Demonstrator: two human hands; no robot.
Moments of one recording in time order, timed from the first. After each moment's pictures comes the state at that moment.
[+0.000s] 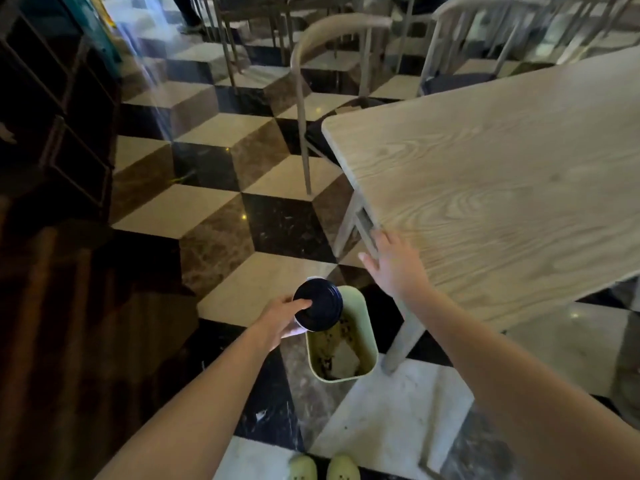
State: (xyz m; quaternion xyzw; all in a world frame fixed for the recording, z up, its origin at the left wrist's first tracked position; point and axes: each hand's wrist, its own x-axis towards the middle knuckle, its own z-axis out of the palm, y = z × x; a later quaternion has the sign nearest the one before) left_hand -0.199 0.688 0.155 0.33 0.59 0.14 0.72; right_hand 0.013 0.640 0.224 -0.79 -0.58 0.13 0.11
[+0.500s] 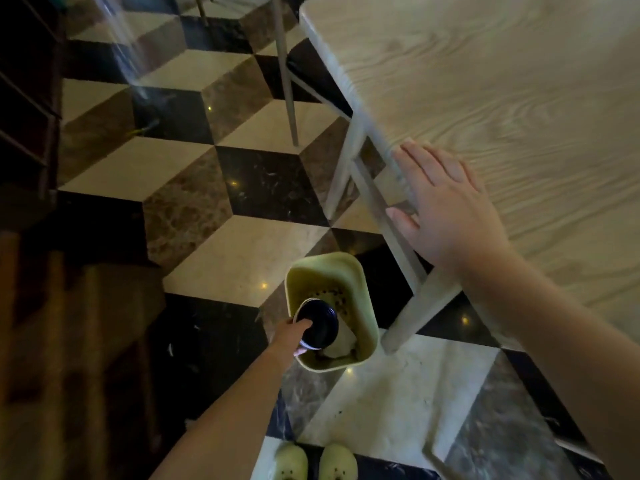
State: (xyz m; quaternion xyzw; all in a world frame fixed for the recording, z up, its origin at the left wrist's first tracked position) left_hand -0.168 0.672 -0.084 0.25 0.71 0.05 0.66; right_hand 0.055 0.640 0.176 -0.77 -0.64 -0.02 0.07
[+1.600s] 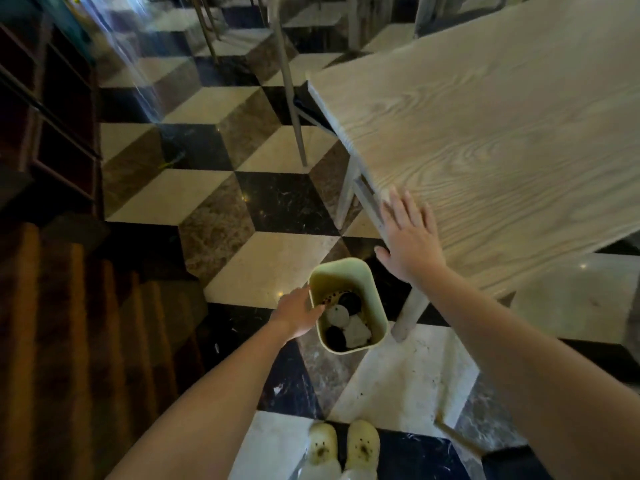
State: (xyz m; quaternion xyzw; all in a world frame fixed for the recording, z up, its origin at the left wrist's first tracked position) left_hand -0.208 0.682 0.090 0.77 0.49 -0.14 0.37; right_hand 0.024 0.627 0.180 -0.81 -0.59 0.04 -0.02
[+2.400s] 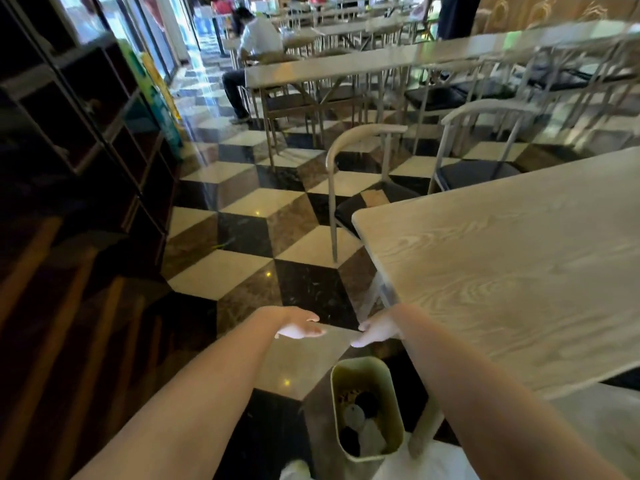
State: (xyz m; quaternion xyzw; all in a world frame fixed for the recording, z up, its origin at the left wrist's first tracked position) left_hand -0.219 0.774 0.329 0.77 0.45 -0.31 0.33; right_hand -0.020 0.704 0.323 -0.66 -0.54 0.46 -0.23
